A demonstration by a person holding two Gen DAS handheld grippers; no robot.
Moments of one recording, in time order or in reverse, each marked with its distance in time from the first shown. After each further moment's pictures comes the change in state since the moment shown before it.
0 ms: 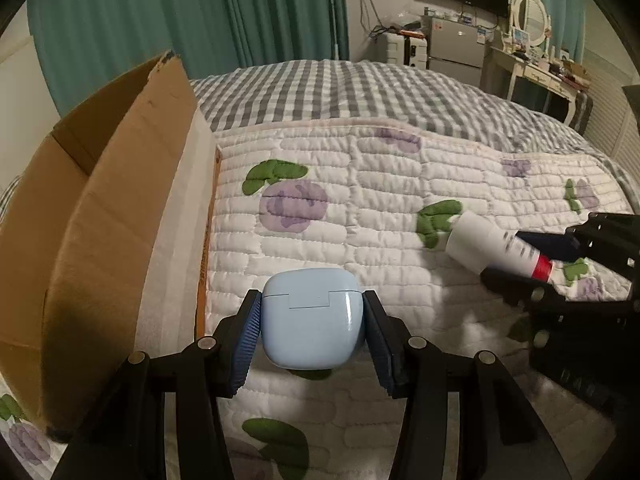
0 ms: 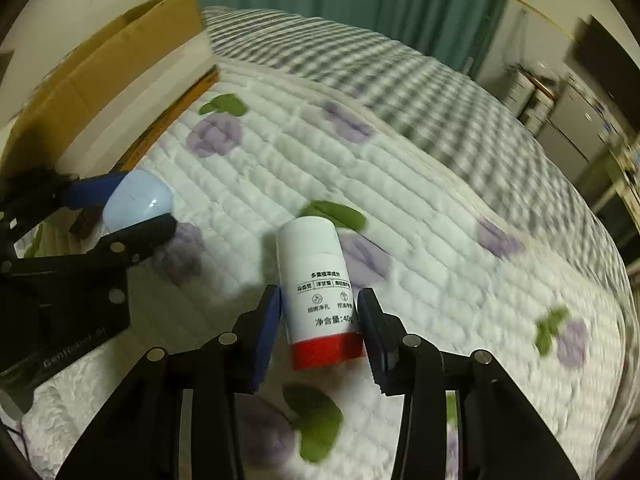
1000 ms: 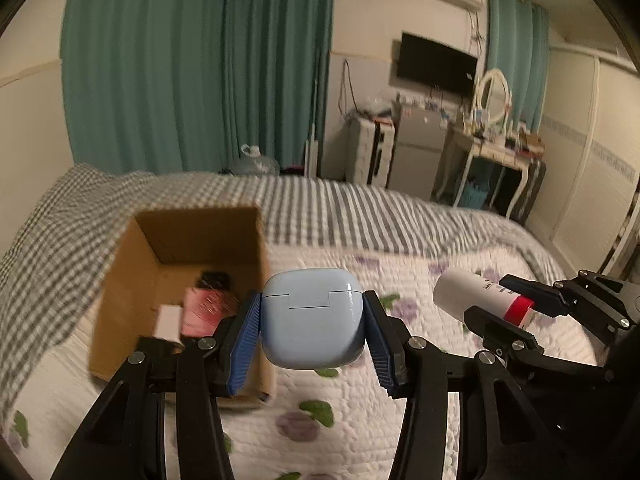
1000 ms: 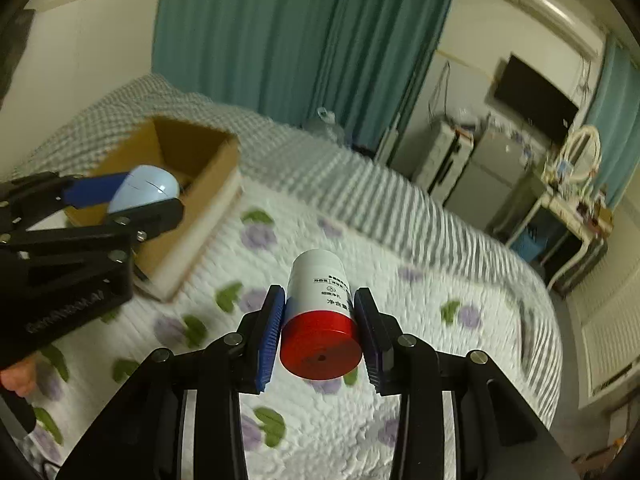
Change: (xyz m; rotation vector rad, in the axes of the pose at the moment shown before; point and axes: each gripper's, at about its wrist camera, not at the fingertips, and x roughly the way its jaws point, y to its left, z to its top) left arm -0.167 0.078 0.022 -0.070 -0.278 -0.156; right arm -0.180 0.089 0.014 0.064 -0.234 -0.227
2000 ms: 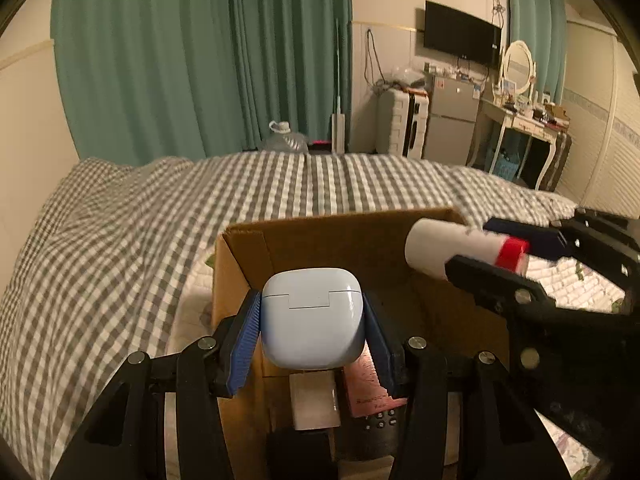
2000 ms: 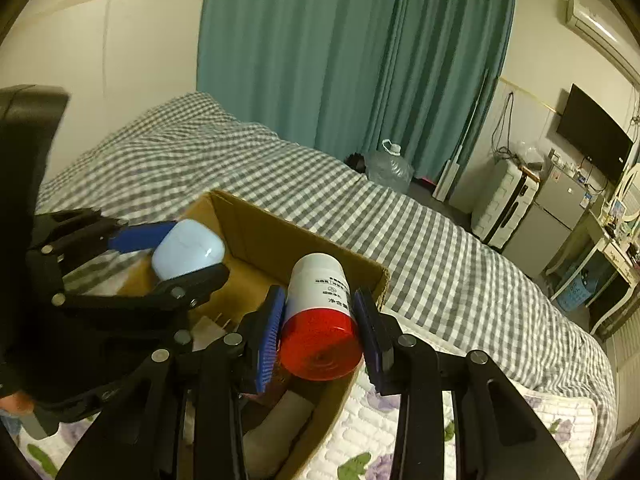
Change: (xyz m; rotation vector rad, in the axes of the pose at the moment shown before) left arm 0.118 0.149 0.027 0.076 0.125 0.060; right arm 0.135 0.123 0.130 -0.045 -0.051 0.164
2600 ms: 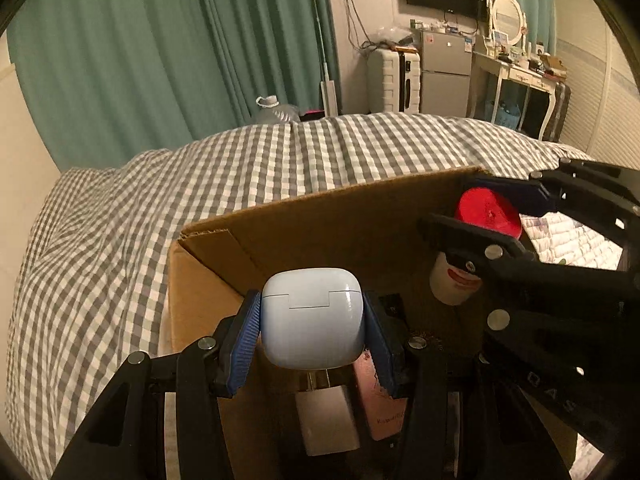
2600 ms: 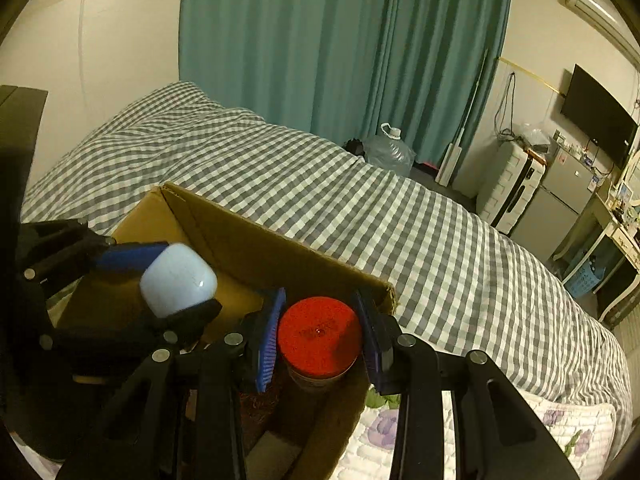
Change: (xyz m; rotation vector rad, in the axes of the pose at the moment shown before) left arm 0.048 -0.015 0.007 0.118 0.111 0.030; right arm 0.057 -0.013 0.007 0.037 0.035 0.009
